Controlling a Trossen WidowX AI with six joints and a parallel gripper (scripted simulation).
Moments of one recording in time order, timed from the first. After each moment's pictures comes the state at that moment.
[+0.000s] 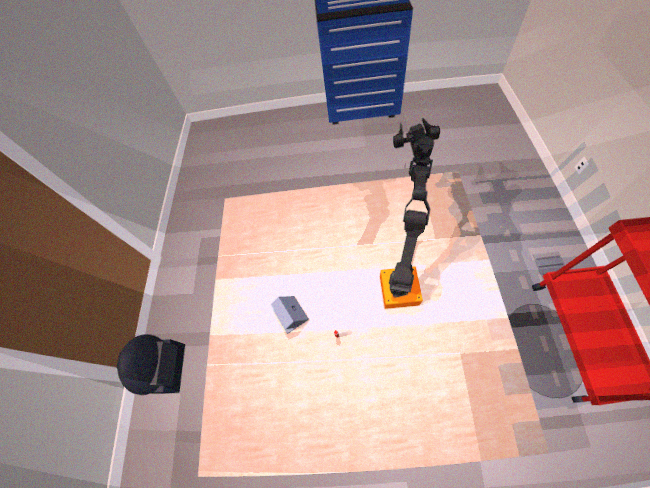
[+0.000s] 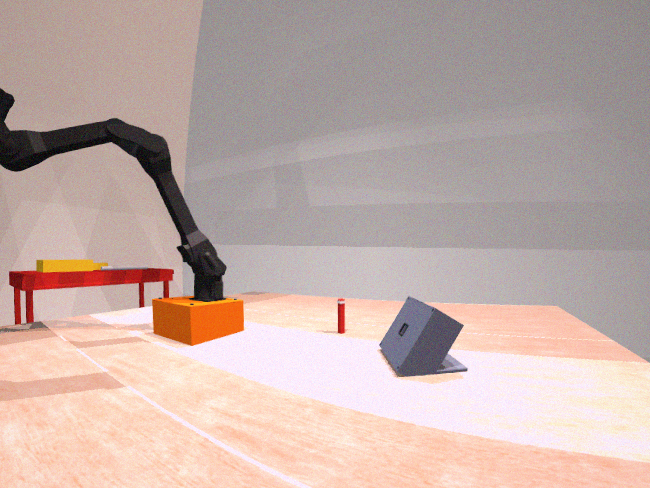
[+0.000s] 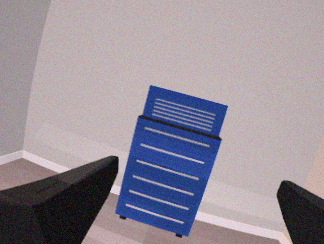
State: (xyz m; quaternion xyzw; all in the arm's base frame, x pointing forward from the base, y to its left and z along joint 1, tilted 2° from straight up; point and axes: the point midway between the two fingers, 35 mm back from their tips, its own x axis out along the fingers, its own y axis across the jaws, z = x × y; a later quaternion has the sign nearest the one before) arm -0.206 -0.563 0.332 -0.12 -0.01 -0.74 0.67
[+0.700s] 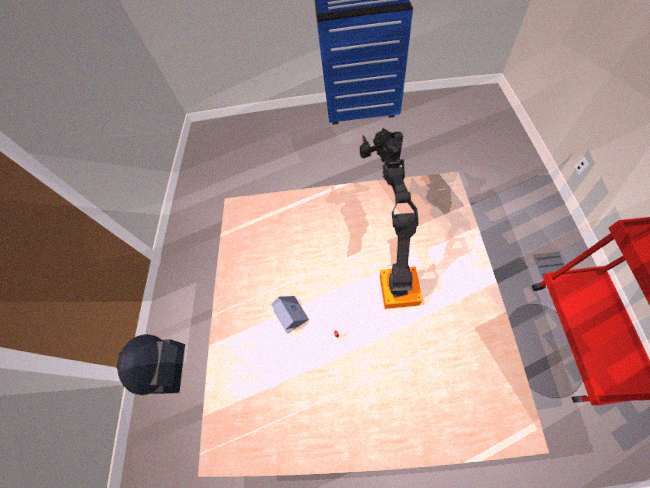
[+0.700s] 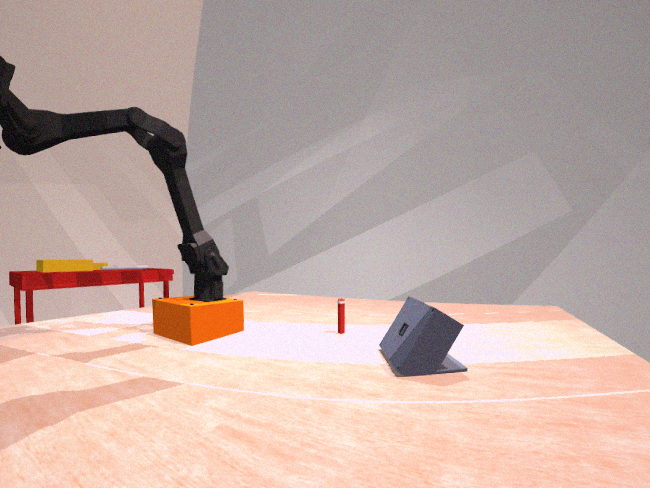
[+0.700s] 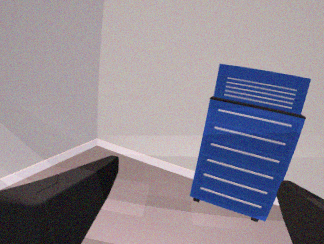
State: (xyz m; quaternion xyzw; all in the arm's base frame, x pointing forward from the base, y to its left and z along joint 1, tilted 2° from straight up) arm -0.054 -0.583 0.300 -0.01 0.00 -0.65 0.76
